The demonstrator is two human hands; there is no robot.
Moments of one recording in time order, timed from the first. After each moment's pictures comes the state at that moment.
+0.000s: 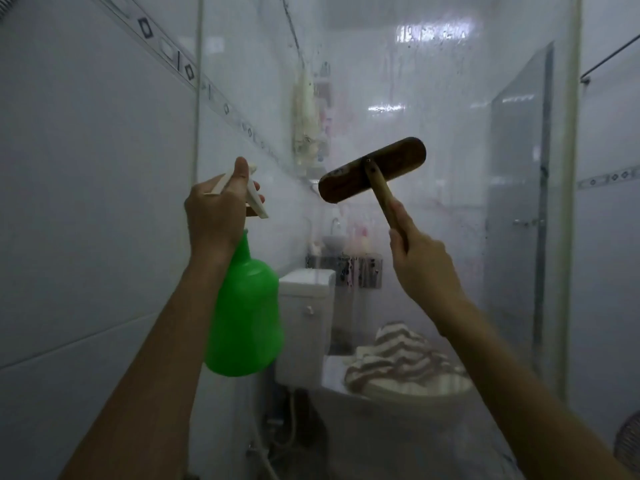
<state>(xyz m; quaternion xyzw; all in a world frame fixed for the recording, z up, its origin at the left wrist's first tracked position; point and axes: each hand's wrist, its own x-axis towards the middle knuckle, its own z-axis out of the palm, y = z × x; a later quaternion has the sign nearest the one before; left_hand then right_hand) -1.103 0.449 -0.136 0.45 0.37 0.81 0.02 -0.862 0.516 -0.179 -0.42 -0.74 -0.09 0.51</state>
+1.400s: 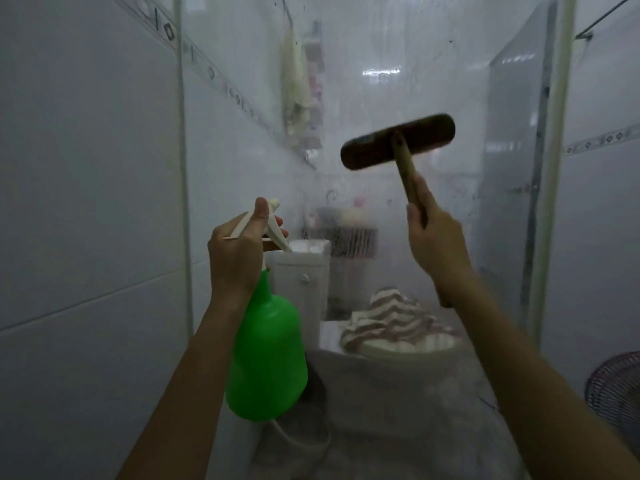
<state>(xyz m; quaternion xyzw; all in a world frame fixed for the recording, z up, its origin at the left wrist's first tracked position) -1.068 0.438 -0.222 0.48 0.43 0.76 0.10 -0.831 0.528 -0.210 -0.42 -0.69 -0.07 0.58</state>
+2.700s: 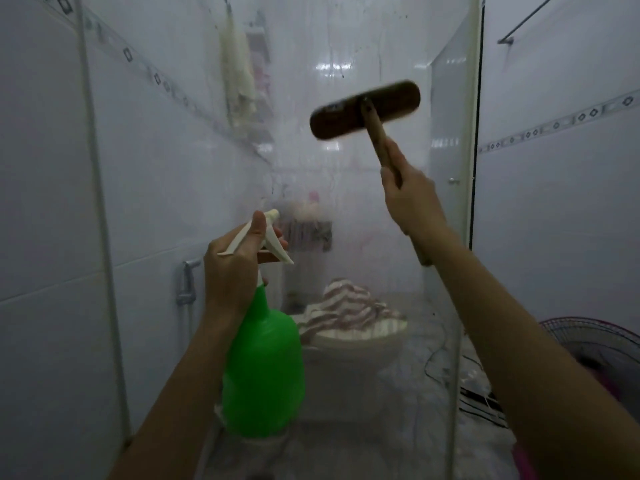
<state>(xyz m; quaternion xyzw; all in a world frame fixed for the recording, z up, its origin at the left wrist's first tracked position) -0.978 0.451 -0.247 0.55 0.36 0.74 0.14 -0.757 0.530 -0.167 -0.42 -0.69 -0.06 0.58</state>
